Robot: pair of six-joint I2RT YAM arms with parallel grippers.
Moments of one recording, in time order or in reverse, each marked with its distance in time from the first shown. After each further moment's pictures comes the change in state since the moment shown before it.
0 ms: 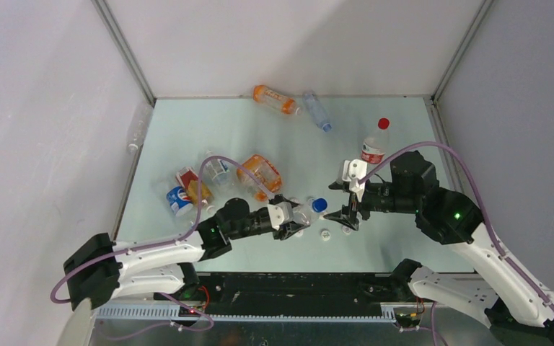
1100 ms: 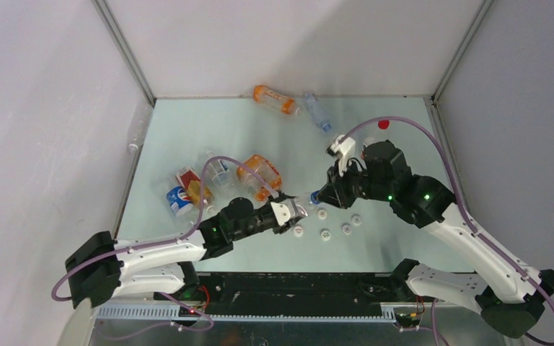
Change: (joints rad) left arm -0.003 0.017 0.042 -0.087 -0.097 0.066; right arm 0.007 0.145 0.001 0.017 0.157 0.327
